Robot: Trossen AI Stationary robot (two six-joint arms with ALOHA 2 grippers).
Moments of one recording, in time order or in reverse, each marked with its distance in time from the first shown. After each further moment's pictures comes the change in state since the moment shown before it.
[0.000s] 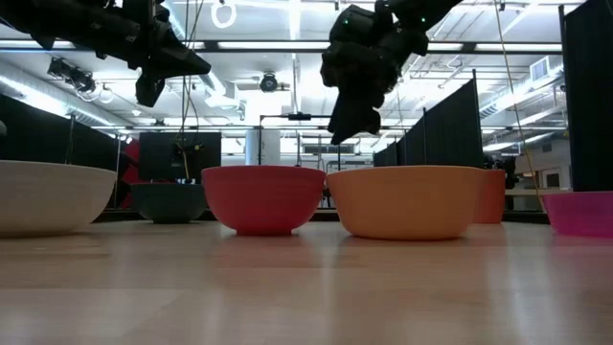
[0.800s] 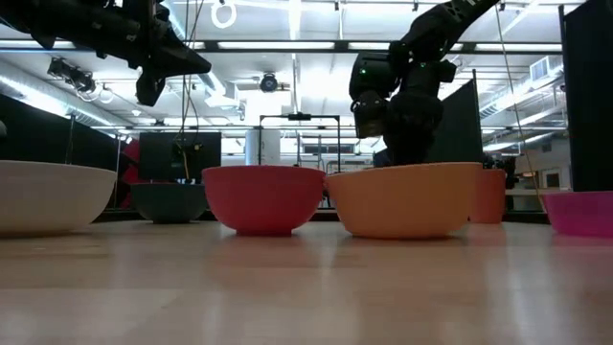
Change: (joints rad) left arm 0.000 0.000 0.000 0.008 0.000 0.000; right arm 0.026 0.000 -0.239 -0.109 -0.007 -0.113
